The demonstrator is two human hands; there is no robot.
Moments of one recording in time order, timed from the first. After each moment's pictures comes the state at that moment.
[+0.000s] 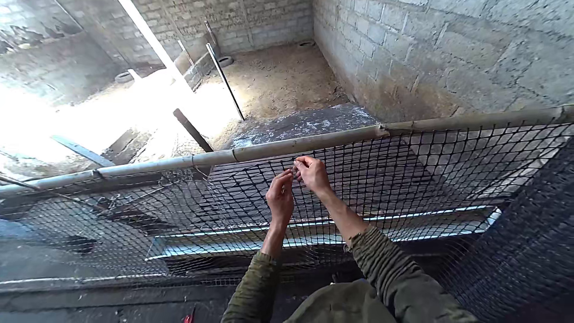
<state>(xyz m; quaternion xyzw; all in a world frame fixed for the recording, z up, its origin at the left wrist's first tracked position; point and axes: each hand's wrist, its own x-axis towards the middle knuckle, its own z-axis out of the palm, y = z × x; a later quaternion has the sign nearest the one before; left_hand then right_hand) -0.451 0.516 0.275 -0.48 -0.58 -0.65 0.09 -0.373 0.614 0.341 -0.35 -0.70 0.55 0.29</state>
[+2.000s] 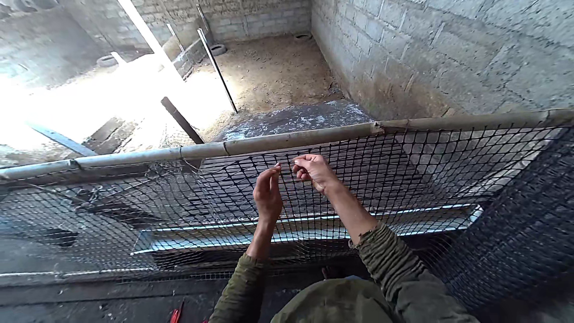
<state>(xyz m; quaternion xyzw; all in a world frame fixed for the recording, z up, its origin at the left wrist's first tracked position) -0.448 0.503 0.287 -0.46 -0.54 -0.70 0.06 -0.343 0.619 0.361 -0.33 -0.51 0.76 0.23</state>
